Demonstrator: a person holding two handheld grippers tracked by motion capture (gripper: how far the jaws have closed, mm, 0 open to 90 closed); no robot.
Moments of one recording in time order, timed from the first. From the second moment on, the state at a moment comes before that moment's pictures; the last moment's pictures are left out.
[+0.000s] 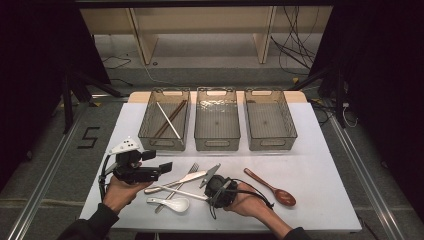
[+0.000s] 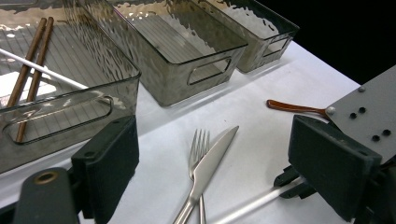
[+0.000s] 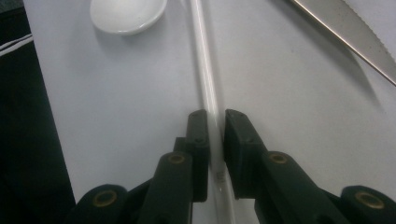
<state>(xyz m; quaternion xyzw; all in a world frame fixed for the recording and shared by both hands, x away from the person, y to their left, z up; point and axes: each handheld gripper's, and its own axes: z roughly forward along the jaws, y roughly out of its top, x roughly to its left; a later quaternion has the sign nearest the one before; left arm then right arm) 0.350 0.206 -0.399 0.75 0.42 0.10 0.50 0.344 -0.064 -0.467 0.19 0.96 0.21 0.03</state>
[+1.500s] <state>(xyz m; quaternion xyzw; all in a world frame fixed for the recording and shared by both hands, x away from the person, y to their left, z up) 0.351 0.203 -0.397 0.75 0.42 0.09 0.51 0.346 -0.053 -0.463 0.18 0.97 0.16 0.05</state>
